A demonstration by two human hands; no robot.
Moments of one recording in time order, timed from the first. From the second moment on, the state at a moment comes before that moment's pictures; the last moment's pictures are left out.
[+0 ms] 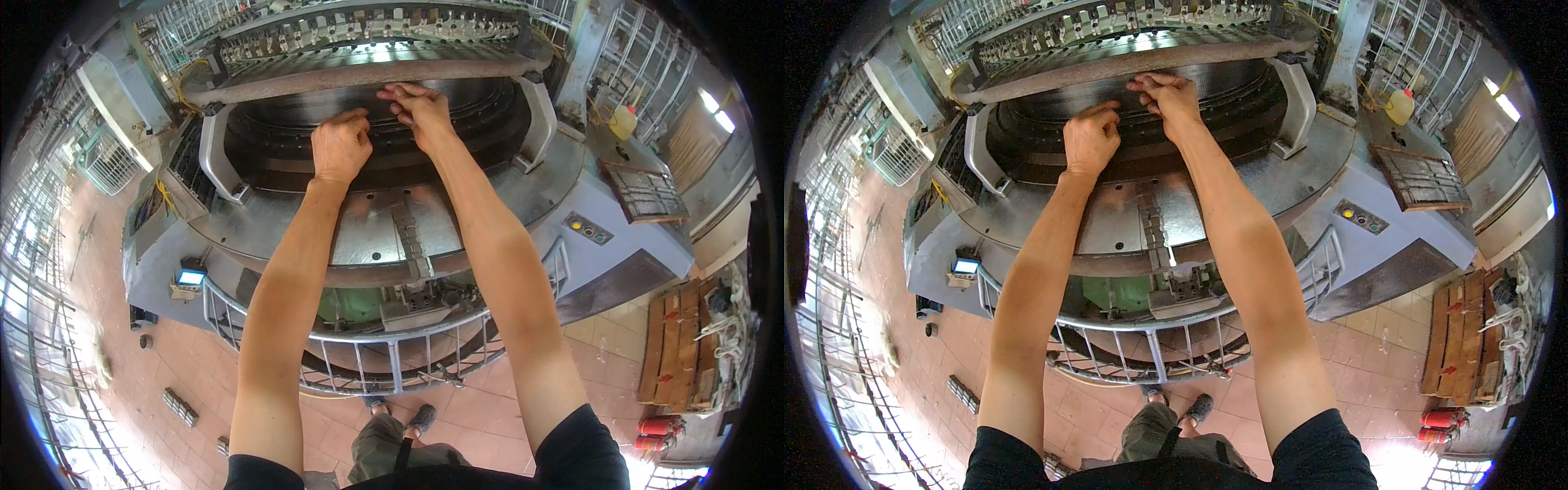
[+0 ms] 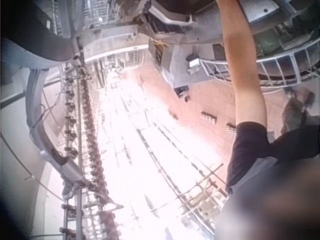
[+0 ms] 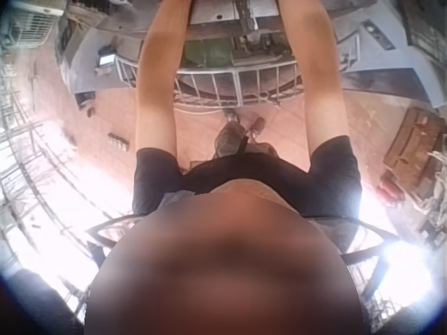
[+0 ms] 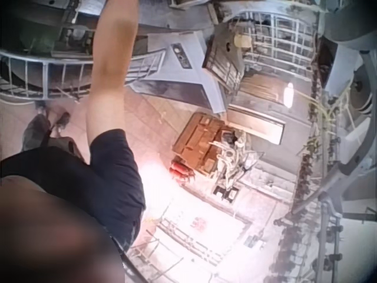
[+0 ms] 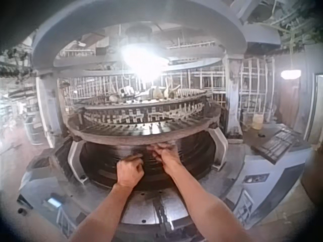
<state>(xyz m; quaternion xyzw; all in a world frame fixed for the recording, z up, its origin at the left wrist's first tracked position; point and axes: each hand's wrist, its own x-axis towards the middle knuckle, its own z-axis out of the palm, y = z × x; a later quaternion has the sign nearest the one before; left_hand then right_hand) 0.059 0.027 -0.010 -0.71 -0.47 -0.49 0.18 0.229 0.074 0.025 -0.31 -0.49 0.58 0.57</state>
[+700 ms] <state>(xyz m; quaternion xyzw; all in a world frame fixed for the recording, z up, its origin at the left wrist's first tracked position) 0.054 0.036 -0.016 -0.74 -0.47 -0.44 0.20 0.241 0.050 0.017 -0.41 -0.49 0.41 0.65</state>
